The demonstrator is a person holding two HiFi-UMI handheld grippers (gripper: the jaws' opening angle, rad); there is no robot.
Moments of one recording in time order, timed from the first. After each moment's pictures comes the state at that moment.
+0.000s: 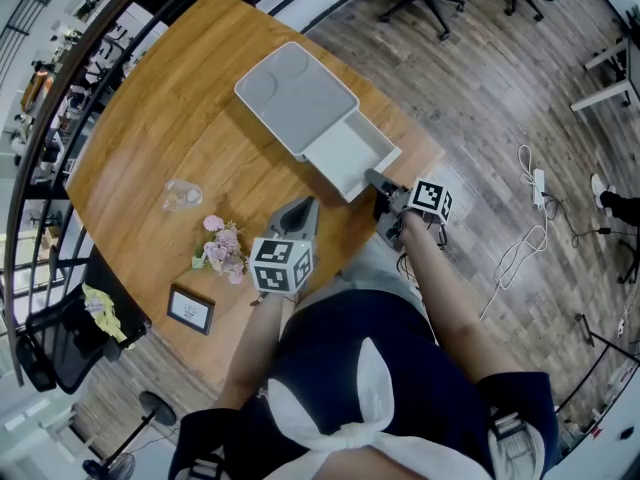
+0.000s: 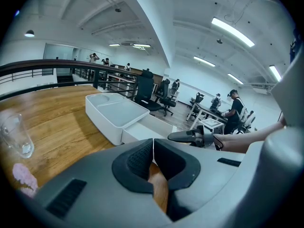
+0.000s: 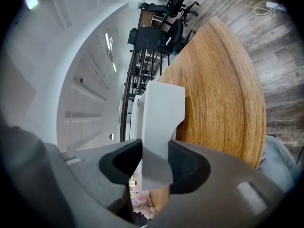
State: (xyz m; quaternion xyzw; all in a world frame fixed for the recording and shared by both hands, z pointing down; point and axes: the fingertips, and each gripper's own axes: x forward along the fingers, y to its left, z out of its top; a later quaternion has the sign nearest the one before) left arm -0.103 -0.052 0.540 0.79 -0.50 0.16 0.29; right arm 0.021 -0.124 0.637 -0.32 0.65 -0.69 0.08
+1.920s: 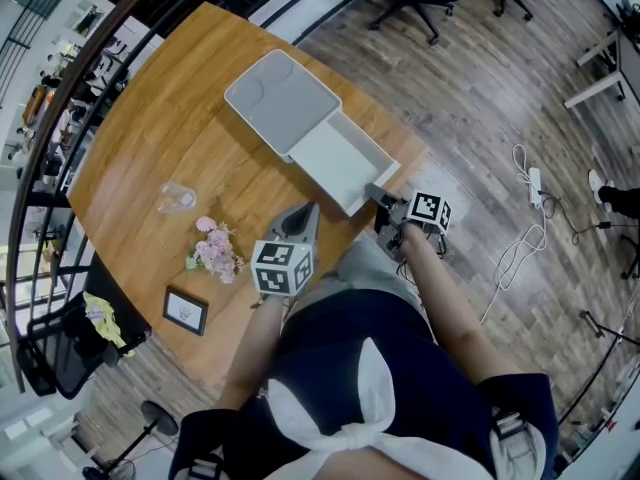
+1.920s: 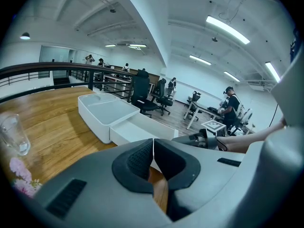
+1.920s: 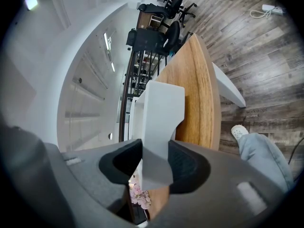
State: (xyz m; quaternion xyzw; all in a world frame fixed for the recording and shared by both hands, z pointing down) left arm -0.064 -0.033 0.534 0.81 -0.49 0.17 0.28; right arm 0.062 -0.083 0.639 -0.32 0.64 -0.69 0.07
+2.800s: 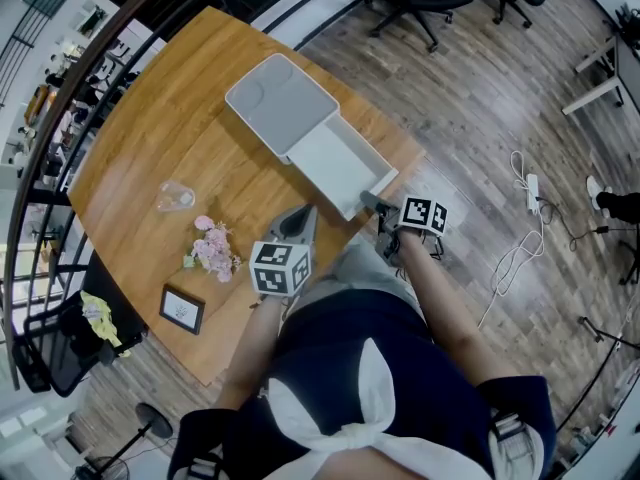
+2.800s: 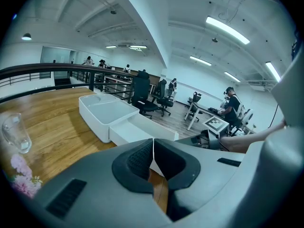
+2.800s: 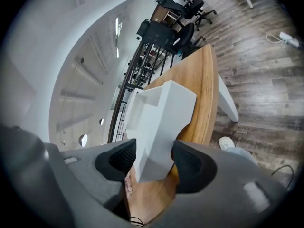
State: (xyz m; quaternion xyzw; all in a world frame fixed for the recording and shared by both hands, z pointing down) left arm -0.059 -0.026 0.532 0.80 -0.50 0.17 0.28; right arm 0.067 -0.069 0.636 -0.34 0.69 -0.64 -0.01
